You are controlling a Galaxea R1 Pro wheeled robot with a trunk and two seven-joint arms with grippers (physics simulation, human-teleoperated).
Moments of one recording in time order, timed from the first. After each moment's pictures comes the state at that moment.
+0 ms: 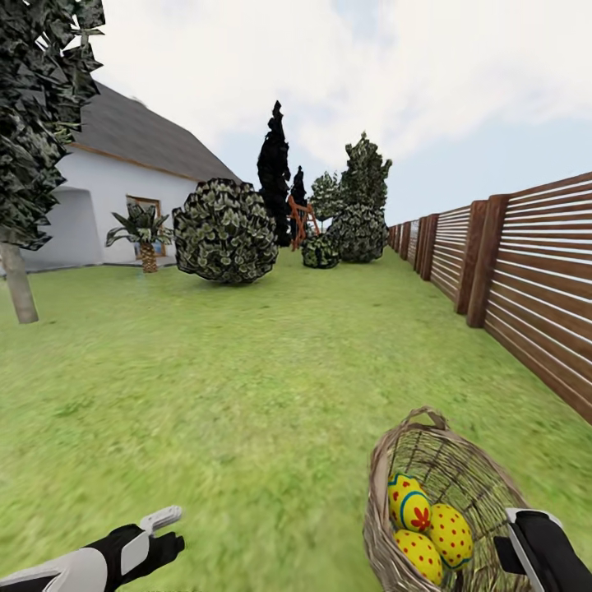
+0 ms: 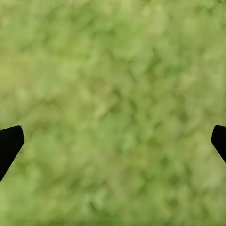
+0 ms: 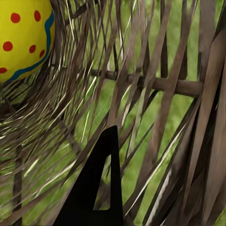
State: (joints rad) left arm -0.69 0.13 0.14 0.05 0.19 0.24 0.01; right arm -0.31 -0.24 -0.23 -0.93 0.11 0.90 -0.05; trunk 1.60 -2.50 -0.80
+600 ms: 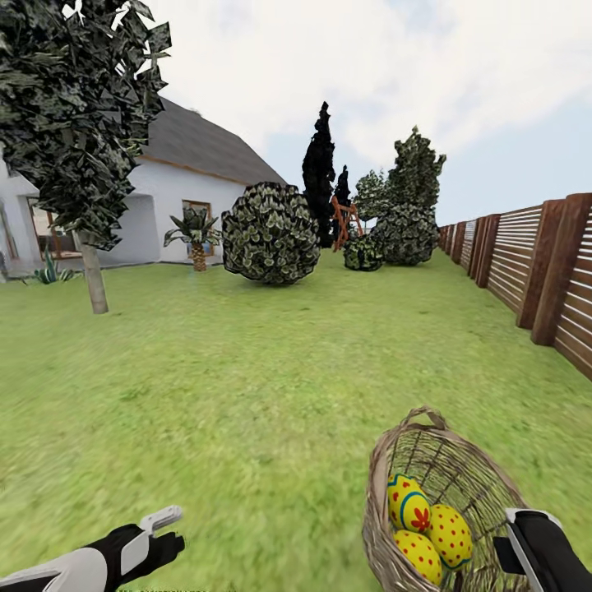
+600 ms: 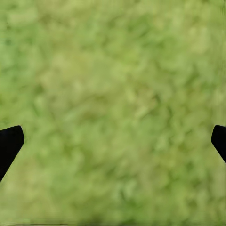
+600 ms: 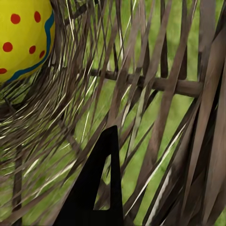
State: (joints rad) left arm -0.69 0.13 0.14 0.05 0.19 0.24 0.01; right arm -0.31 -0.24 -0.23 -0.93 0.11 0.90 -0.05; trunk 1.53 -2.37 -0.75
